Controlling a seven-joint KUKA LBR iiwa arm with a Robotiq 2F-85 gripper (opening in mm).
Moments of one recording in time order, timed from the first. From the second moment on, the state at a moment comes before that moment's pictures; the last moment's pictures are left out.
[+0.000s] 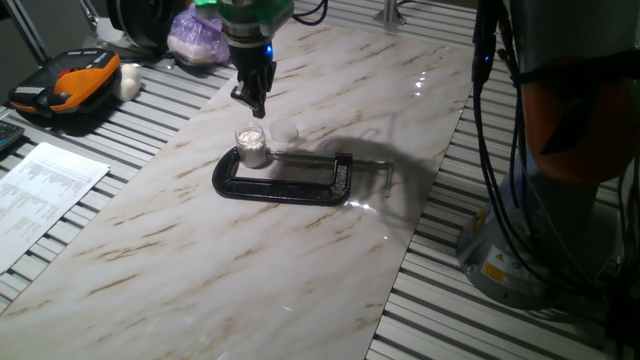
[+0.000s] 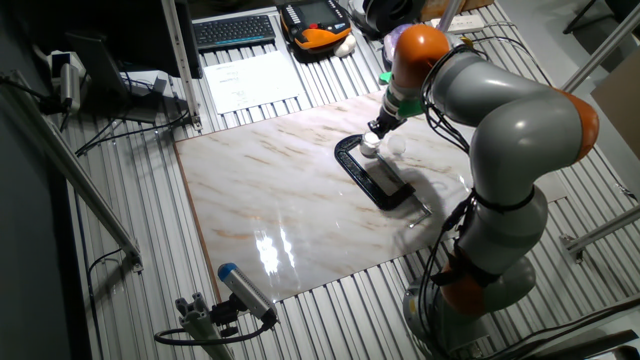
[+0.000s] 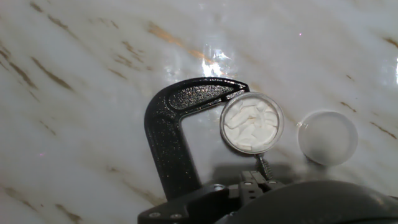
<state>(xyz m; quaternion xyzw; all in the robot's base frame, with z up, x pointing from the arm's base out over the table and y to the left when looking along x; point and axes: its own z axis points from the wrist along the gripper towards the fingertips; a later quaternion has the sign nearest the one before) 0.530 0.001 0.168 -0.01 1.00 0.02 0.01</state>
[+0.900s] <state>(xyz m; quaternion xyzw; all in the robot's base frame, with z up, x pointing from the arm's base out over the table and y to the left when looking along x) 0.523 0.001 0.172 -0.03 1.00 0.02 -0.01</state>
